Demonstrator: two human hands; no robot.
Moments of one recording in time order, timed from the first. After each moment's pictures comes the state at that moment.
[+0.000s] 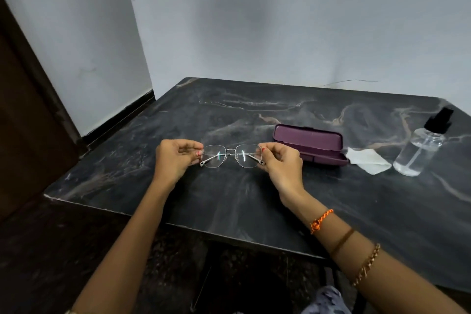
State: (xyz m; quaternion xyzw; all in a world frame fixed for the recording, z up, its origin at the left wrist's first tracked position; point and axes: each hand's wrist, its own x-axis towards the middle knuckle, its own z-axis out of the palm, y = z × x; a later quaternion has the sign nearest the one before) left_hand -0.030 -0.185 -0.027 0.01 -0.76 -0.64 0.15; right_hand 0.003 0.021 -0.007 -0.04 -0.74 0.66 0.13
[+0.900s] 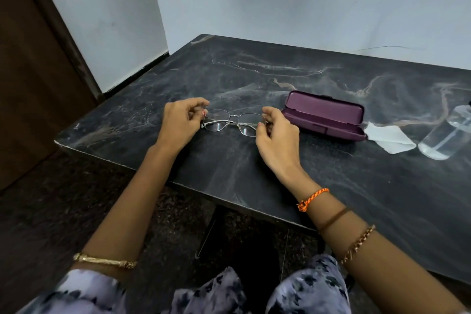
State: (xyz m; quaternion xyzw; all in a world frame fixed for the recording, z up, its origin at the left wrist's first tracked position) left_hand -0.013 -0.174 -0.022 -0.06 -0.86 -0.40 0.30; right_hand 0.011 0.014 -0.012 0.06 -0.87 0.47 0.15
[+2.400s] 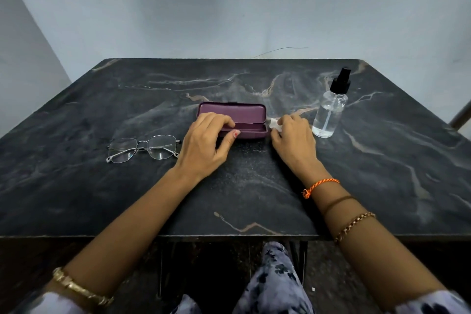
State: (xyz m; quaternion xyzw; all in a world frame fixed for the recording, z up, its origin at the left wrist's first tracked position) left_hand -0.007 0.000 -0.008 -0.32 -0.84 -0.31 0.30; right_hand 0.000 0.182 -0.009 -0.10 -0.96 0.16 0.20
